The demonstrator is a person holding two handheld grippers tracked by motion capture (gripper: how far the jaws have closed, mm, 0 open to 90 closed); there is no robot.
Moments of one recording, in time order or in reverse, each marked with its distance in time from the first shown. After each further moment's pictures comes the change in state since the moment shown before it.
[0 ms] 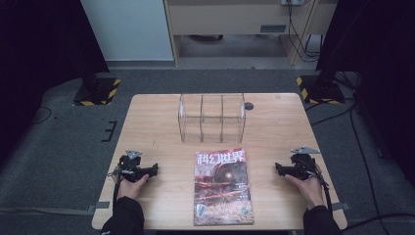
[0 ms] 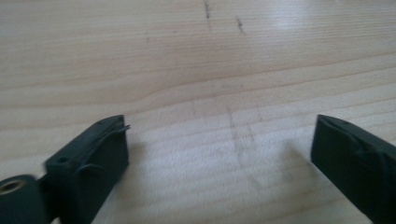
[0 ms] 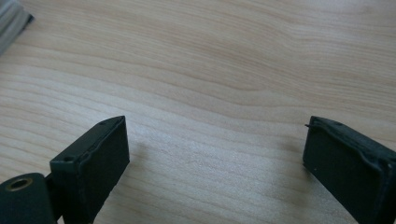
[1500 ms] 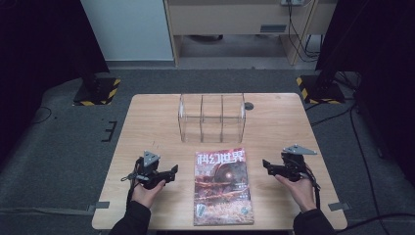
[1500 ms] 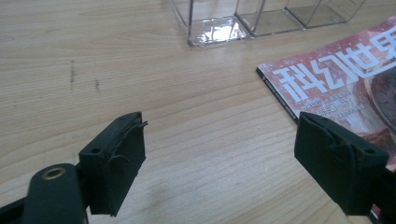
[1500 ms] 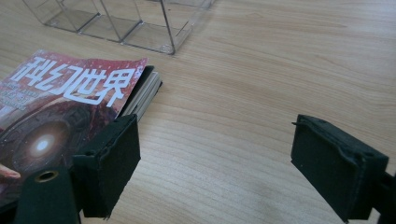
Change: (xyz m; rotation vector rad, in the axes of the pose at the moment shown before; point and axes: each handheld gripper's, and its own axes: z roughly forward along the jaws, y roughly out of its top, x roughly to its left) left arm -0.077 0.006 -0.034 -0.139 -0.208 0.140; right arm 0.049 0.022 -0.032 -0.135 0.146 -0.002
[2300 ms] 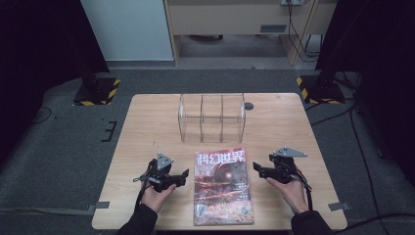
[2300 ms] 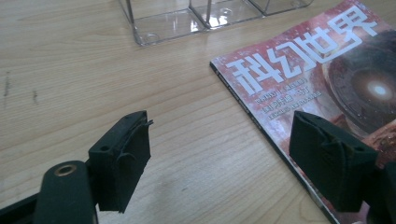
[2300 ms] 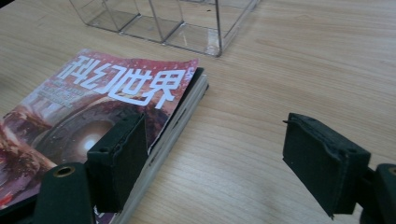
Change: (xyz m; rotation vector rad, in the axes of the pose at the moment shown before) left arm -0.032 0.000 0.010 0.024 -0.057 0.075; right arm 0.026 -0.002 0.010 -0.014 0.093 -0.007
